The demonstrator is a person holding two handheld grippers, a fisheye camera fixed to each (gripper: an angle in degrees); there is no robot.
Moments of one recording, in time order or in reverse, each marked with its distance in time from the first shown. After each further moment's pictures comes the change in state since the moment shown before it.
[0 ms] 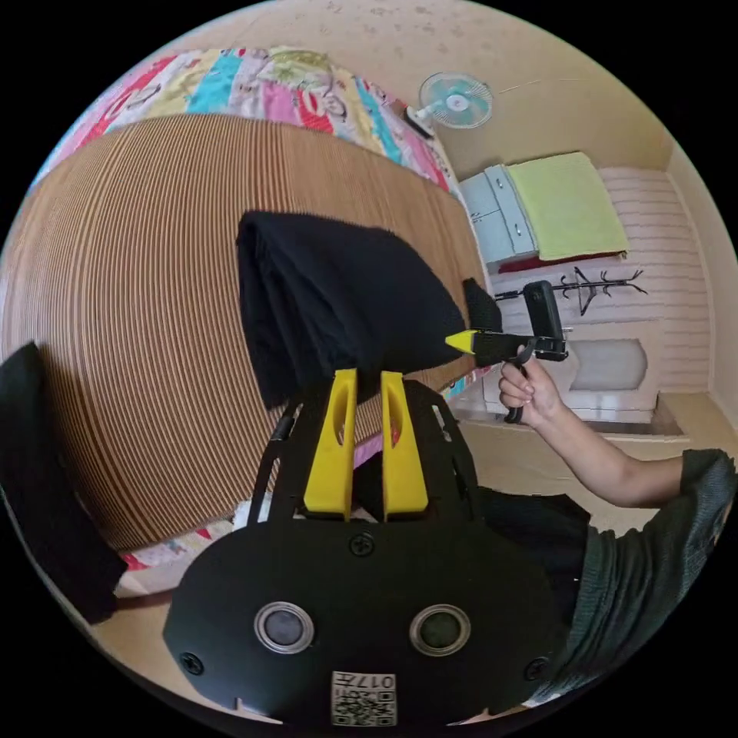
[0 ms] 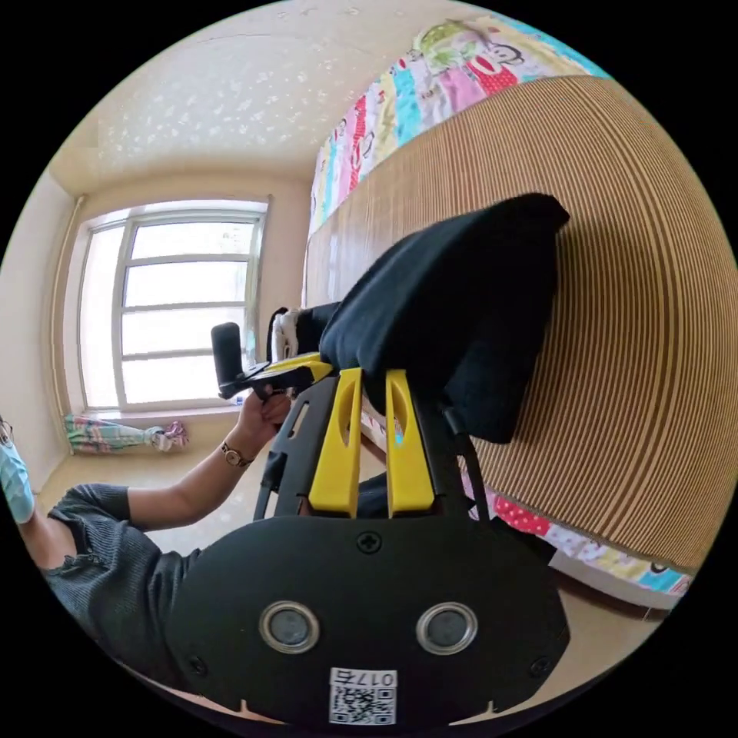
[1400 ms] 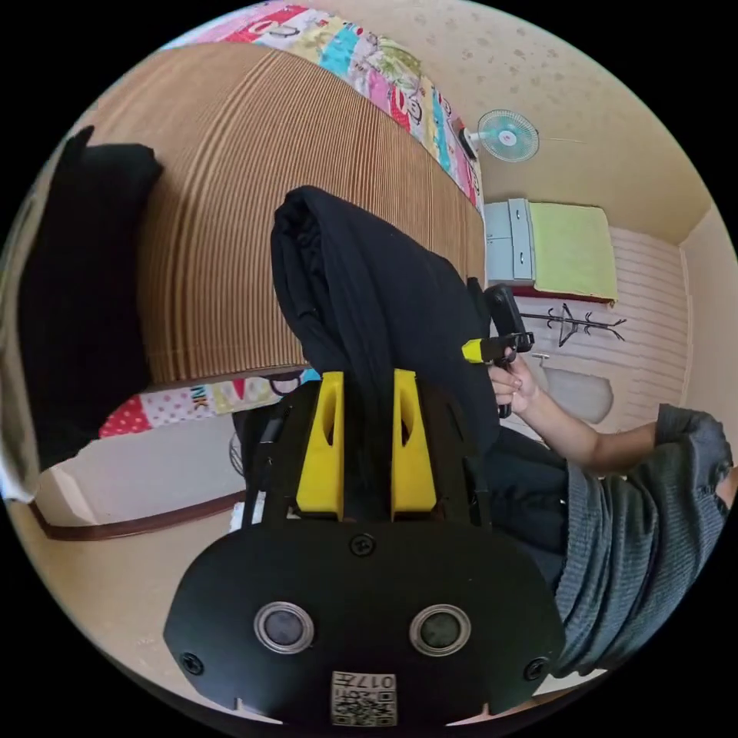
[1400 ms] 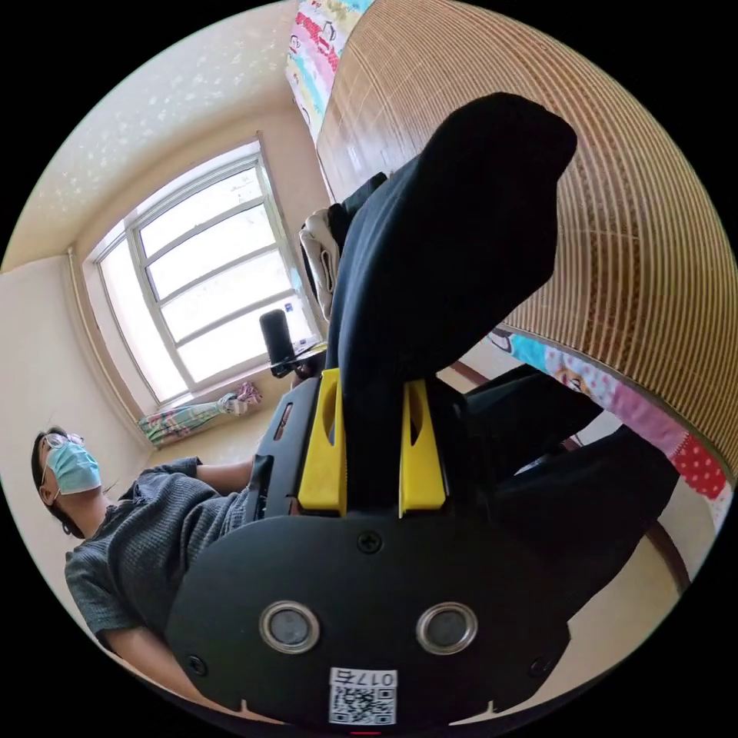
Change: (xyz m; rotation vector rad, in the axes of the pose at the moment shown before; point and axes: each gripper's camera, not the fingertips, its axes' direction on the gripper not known) left arm 0.006 0.098 -0.153 0.008 0.104 -0.199; right arm -0.054 -0.020 0.142 -0.352 -0.321 0.030
